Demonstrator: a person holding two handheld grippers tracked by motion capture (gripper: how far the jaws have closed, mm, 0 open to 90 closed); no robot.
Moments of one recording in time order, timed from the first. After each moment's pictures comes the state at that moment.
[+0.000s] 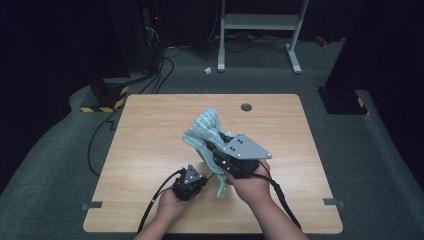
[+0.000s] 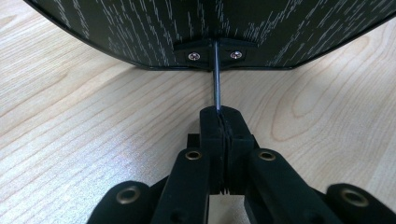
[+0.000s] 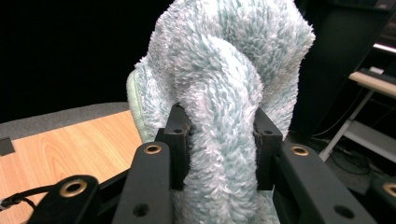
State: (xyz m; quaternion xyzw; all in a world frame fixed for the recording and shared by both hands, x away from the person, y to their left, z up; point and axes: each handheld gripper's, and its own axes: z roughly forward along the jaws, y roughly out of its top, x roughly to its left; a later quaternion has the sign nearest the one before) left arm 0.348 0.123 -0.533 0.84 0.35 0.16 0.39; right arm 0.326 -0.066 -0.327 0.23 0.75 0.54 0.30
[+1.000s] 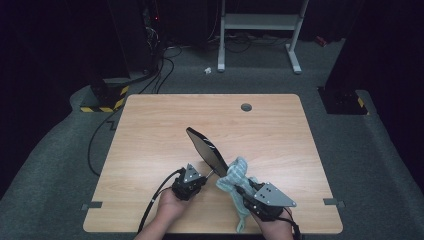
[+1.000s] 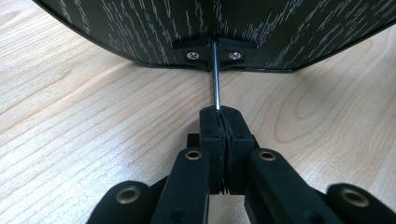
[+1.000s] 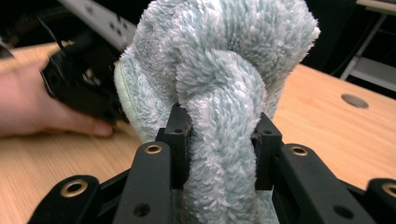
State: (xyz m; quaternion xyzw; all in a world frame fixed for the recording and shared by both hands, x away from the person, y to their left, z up) left arm 0.349 0.124 -0.533 0.83 0.36 0.16 0.39; right arm 0.279 -0.145 -0.464 0.29 0.77 0.50 0.27
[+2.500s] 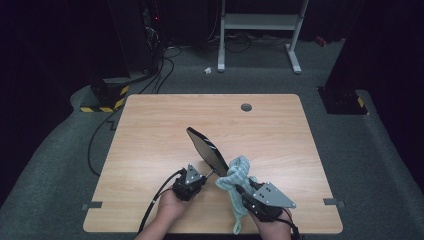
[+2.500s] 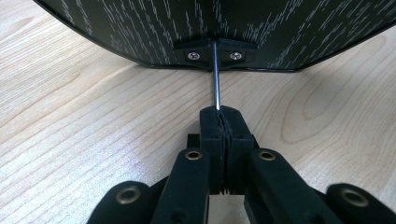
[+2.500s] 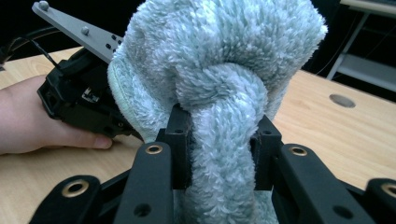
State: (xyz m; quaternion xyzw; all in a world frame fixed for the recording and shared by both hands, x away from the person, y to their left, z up) left arm 0.347 0.121 -0.533 0.83 0.36 0.19 0.38; right arm 0.273 -0.138 -0.451 0.31 0.76 0.50 0.28
